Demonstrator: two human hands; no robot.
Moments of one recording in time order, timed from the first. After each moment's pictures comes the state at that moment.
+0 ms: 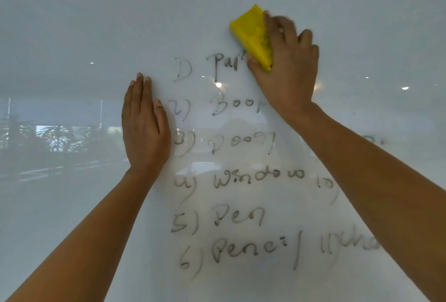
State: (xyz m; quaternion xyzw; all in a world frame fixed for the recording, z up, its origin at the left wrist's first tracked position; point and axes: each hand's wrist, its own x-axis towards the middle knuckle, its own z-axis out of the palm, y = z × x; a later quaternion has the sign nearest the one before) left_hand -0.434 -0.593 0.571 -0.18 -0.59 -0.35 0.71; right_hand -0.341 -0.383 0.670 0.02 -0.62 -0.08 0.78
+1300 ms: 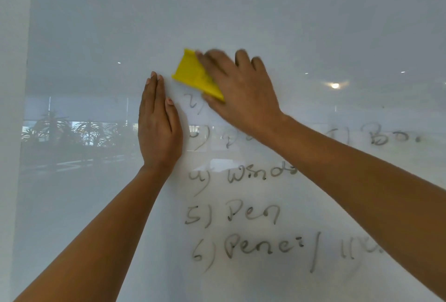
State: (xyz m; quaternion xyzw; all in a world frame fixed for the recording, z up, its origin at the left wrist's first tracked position) left_hand -0.436 -0.598 0.562 -0.18 -0.59 -0.37 0.70; right_hand -0.370 -0.444 0.633 0.17 -0.62 -0.24 0.73
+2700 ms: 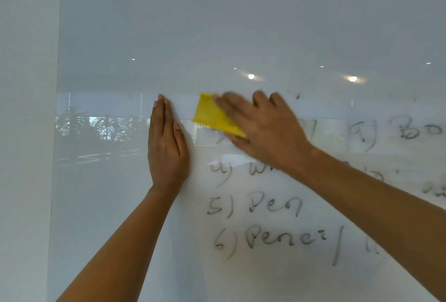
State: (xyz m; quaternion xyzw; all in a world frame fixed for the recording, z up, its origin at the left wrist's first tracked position) left_hand -0.443 -0.624 0.511 -0.18 -0.62 -0.36 0.68; right_hand -0.371 -0.437 0.575 0.19 -0.60 -0.33 0.70
